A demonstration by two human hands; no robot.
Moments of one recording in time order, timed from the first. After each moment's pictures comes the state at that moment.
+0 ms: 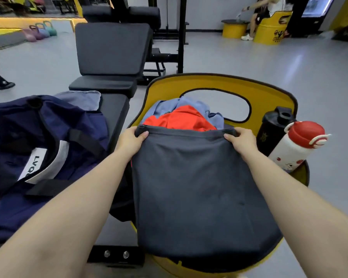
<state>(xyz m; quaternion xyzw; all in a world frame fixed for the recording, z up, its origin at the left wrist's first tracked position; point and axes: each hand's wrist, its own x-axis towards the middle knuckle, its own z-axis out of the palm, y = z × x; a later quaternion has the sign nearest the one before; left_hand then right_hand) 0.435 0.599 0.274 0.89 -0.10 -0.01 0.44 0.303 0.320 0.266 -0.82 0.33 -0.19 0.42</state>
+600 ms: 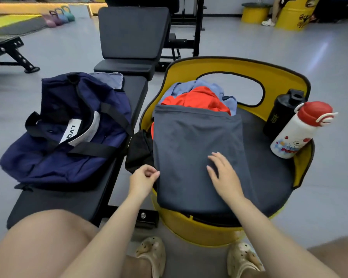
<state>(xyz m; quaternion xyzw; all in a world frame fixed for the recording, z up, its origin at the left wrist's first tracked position) 0.287 0.683 0.182 0.86 -0.01 -0.10 0.49 0.192 0.454 0.180 -0.93 0.14 -0.15 0.30</state>
